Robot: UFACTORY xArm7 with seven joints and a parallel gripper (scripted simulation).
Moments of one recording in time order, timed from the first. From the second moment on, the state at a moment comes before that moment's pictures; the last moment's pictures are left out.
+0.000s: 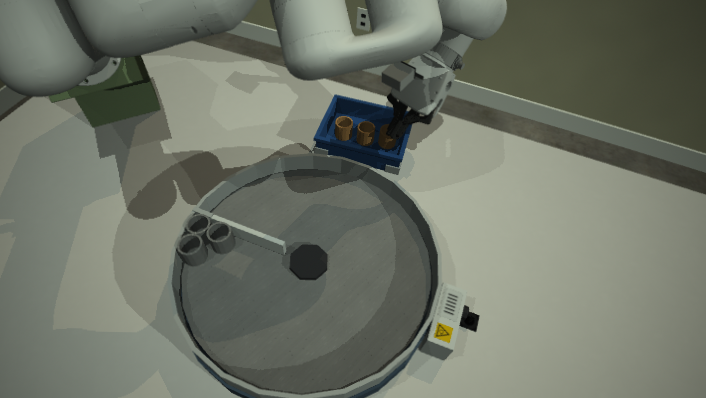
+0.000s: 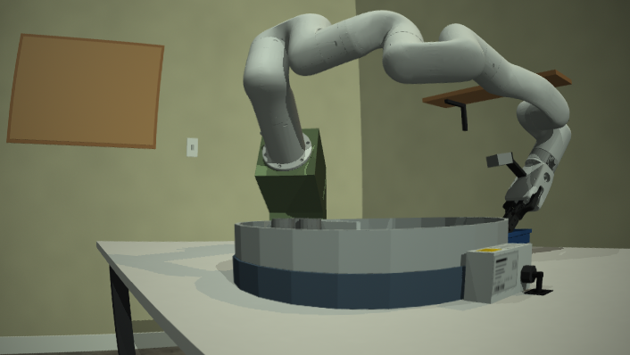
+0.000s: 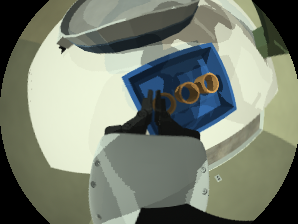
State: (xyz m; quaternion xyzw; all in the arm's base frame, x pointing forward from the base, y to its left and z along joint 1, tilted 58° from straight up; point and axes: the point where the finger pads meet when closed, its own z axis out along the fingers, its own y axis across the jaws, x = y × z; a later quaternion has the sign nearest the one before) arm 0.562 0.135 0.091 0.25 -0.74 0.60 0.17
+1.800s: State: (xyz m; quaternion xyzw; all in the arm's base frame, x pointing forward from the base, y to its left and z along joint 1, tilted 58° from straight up) arm 0.565 0.132 0.089 0.25 -0.74 0.60 0.17
